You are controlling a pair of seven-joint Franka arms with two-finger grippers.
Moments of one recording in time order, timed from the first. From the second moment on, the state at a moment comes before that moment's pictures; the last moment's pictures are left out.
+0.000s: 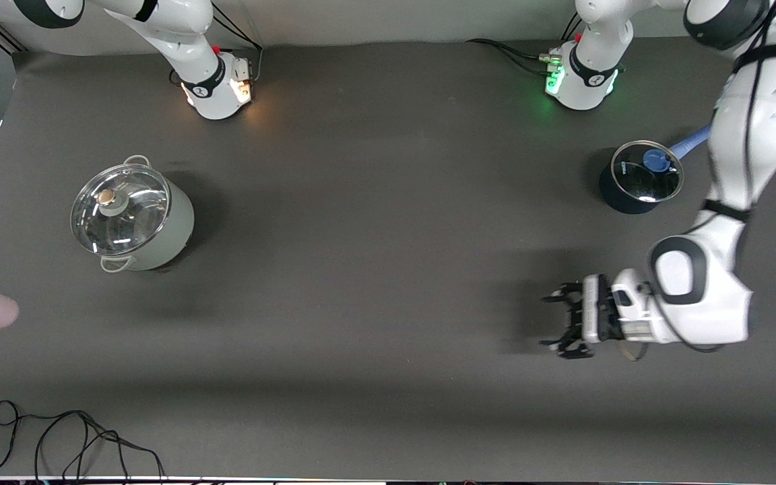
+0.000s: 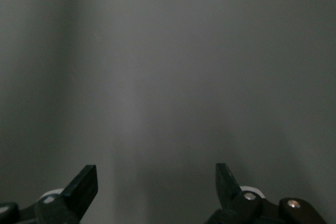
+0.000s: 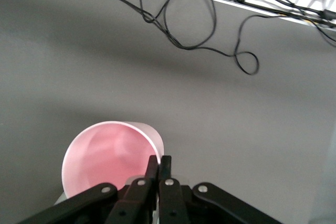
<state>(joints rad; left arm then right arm) 0.37 0.75 -0.54 -1.50 -0.31 2.02 1.82 -0.29 0.55 0.02 -1.11 -0.06 1.75 -0.48</state>
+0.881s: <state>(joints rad) 0.39 0.27 -0.38 -1.39 0.19 1.60 0.96 -0.25 0.72 0.03 -1.35 0.06 2.18 -0.47</state>
